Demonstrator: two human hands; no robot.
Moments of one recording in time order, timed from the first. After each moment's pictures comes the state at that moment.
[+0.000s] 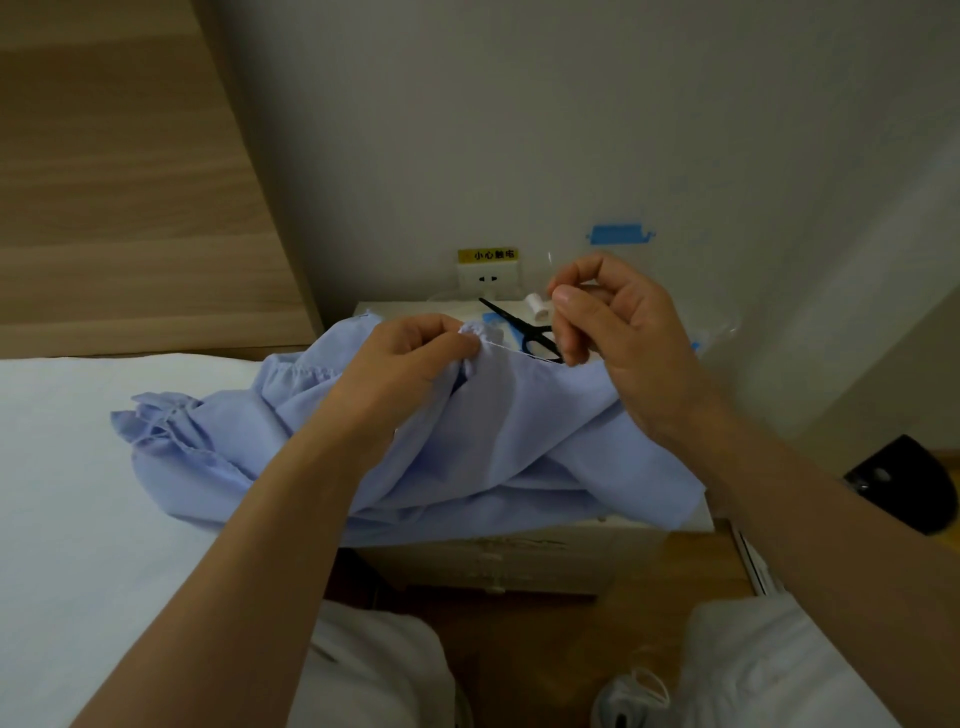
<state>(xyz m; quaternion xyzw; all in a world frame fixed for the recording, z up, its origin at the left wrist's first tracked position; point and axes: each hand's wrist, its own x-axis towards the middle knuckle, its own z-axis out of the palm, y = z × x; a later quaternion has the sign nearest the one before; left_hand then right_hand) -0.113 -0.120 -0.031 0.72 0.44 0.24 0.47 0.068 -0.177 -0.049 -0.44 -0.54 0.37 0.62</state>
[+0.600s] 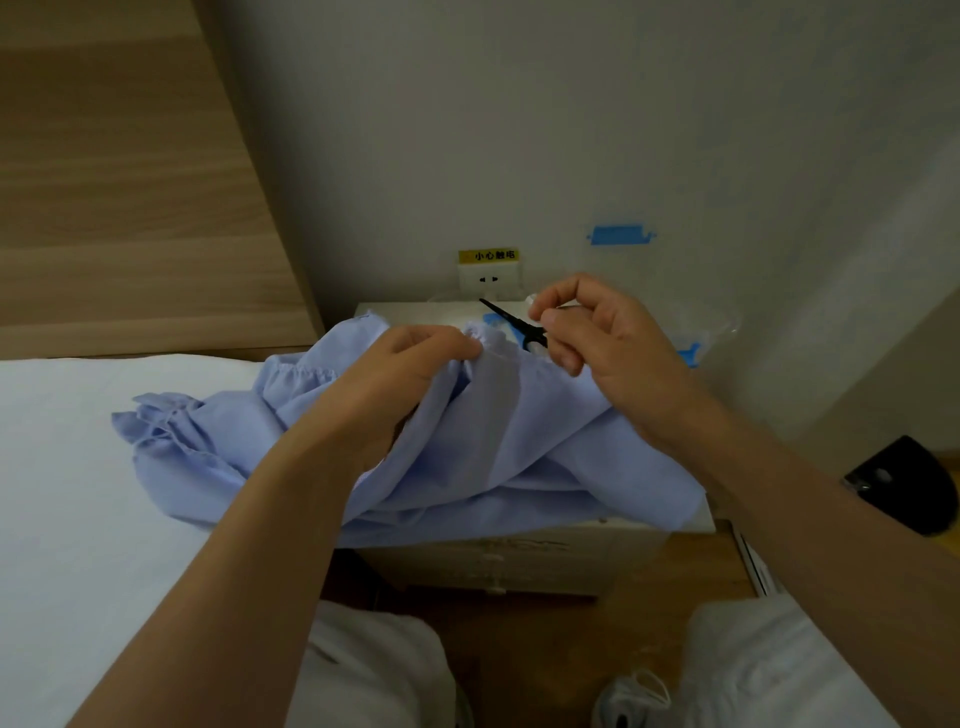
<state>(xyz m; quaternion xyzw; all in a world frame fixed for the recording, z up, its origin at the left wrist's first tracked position) -0.112 -0.131 -0.032 0.61 0.48 0.27 0.57 0.064 -0.177 -0.050 -0.53 -0.54 0.38 0.54</state>
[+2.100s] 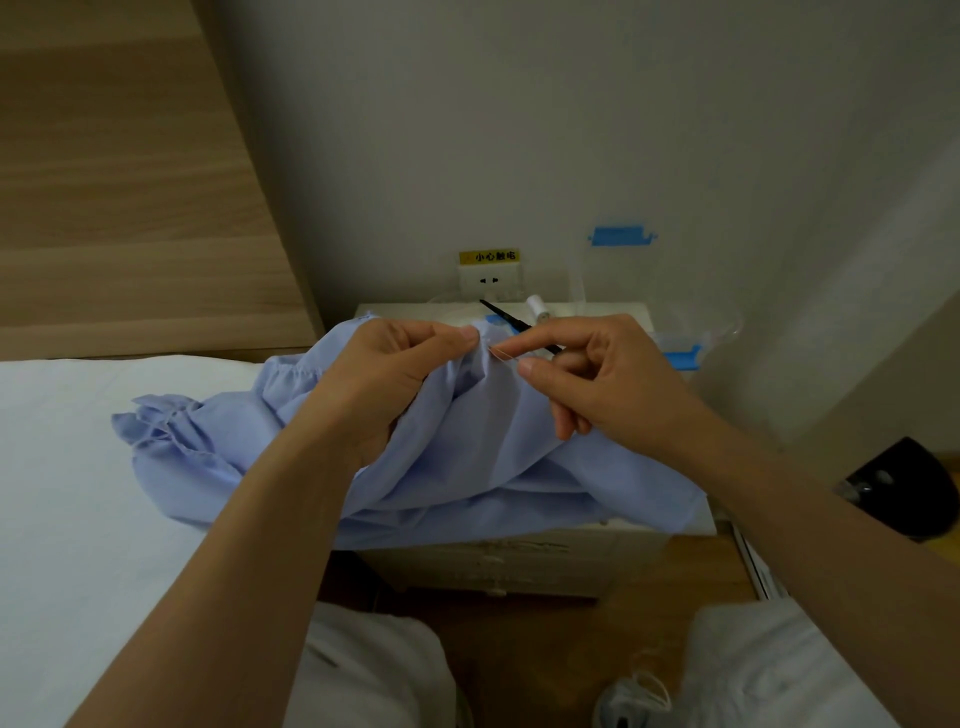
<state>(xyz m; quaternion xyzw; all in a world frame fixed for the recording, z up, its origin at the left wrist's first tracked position) -0.116 -0.125 -0.038 0.64 0.43 0.31 0.56 0.065 -0.191 -0.054 -0.52 -0.66 0.31 0.46</state>
